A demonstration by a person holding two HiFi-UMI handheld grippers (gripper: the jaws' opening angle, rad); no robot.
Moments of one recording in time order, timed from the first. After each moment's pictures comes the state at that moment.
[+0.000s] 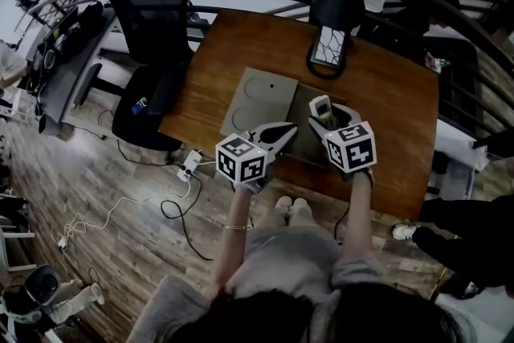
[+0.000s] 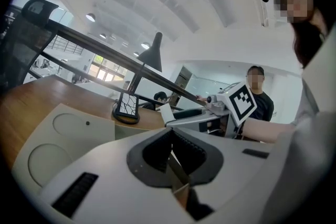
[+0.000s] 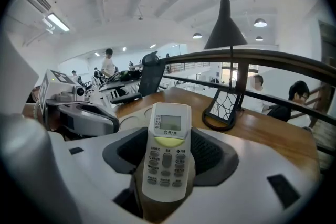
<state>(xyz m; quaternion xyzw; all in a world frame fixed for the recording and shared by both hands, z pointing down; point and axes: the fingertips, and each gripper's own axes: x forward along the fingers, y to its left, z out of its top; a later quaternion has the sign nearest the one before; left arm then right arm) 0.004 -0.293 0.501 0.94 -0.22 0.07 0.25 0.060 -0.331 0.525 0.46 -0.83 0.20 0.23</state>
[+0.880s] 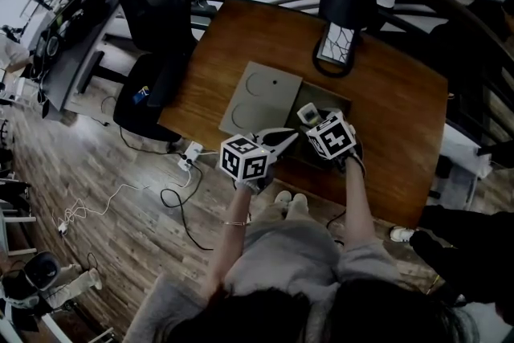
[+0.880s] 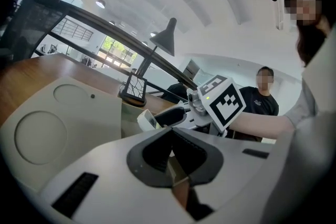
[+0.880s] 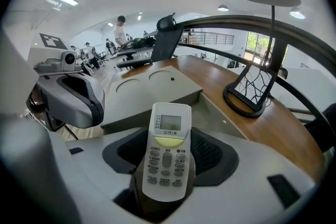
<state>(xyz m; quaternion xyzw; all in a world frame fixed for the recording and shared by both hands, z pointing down) 0.007 -0.294 0.554 0.92 -0.22 0.10 0.31 0.032 -0.342 0.623 0.35 -0.83 0.22 0.39</state>
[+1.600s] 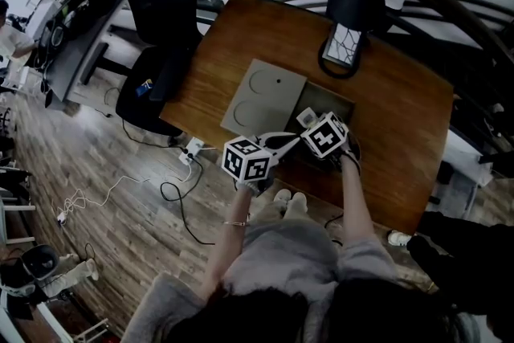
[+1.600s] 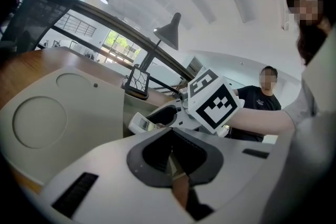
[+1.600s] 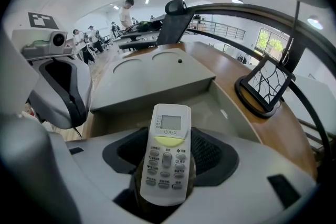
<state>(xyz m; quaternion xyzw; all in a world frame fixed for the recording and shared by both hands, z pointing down) 0.007 -0.286 0.572 0.91 -0.23 0.12 0.33 0.026 -0.339 0.659 0.31 -0.81 0.20 0.47</state>
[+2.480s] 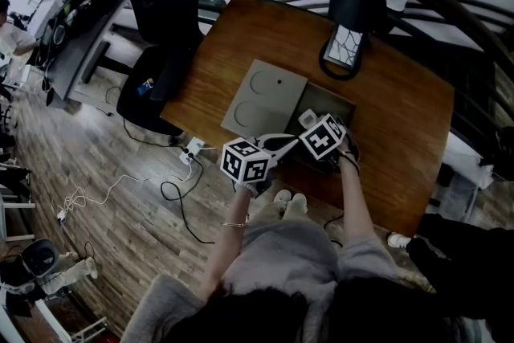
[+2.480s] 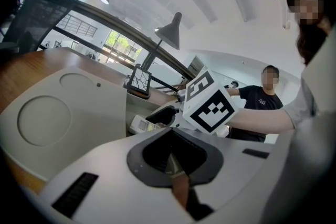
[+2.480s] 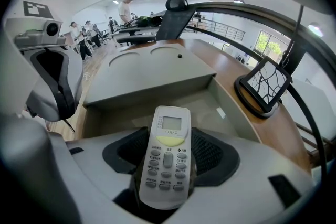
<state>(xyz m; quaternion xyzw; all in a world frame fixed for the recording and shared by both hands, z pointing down) 0.003 -0.284 0.573 0.91 -0.23 0.12 0.33 0.028 -0.339 0.668 0.31 -0.79 0.19 0.49</state>
